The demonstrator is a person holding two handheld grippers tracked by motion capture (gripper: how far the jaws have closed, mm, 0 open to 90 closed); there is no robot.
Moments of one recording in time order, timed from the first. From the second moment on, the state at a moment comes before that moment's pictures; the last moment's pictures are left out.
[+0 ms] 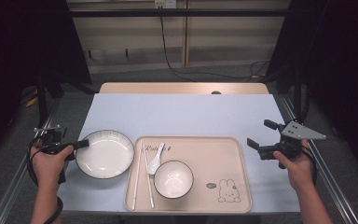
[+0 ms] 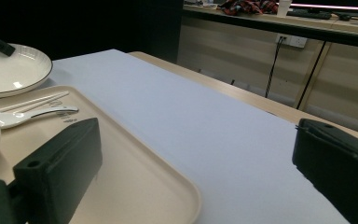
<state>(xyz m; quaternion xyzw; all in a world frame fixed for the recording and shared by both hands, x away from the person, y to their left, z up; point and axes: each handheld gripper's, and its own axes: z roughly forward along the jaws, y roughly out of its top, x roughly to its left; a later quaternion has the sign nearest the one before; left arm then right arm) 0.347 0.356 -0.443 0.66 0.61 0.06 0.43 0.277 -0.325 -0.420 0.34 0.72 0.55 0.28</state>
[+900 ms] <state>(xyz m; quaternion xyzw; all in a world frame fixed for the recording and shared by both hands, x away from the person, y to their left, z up) 0.370 0.308 -0.367 0.70 0.54 0.11 0.45 0.288 -0.315 -0.419 0.35 0.71 0.54 0.27</state>
